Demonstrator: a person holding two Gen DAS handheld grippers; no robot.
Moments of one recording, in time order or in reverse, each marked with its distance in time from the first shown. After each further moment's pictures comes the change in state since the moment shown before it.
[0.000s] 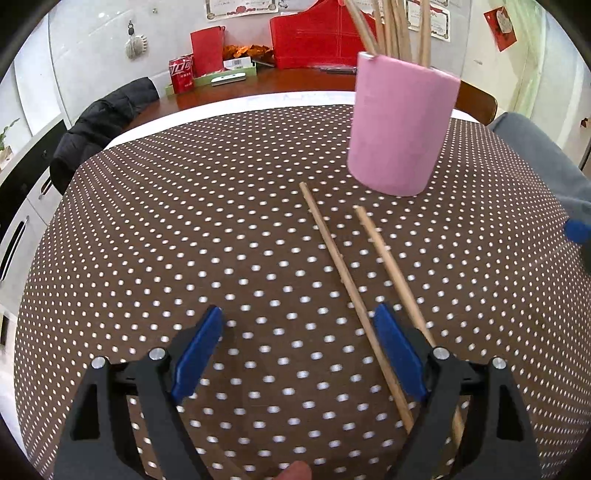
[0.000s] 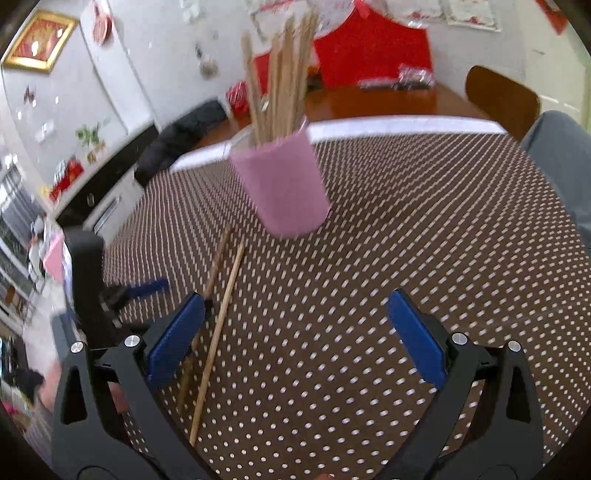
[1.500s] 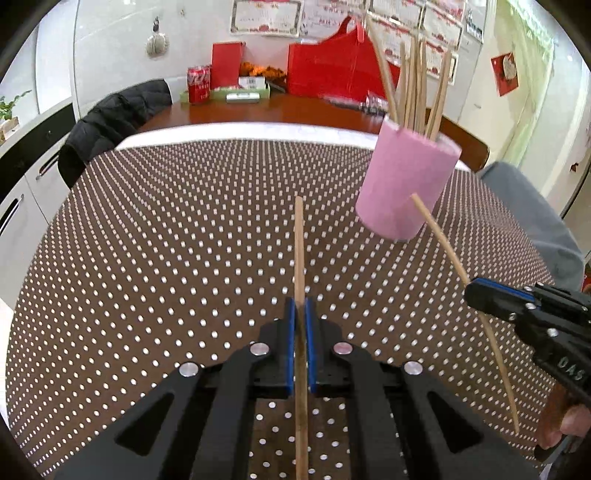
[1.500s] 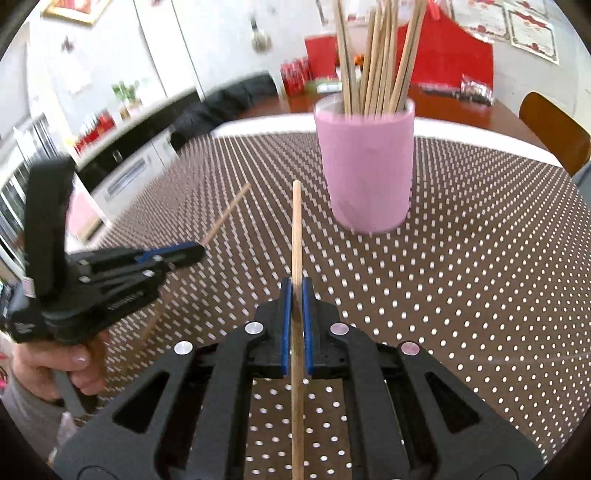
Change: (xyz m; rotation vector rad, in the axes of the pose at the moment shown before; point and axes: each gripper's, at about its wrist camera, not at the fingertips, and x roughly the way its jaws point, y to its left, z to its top) left arm -0.037 0.030 0.004 -0.118 -0.112 -0.092; right arm 0.025 0.044 -0.004 -0.150 -0.024 0.106
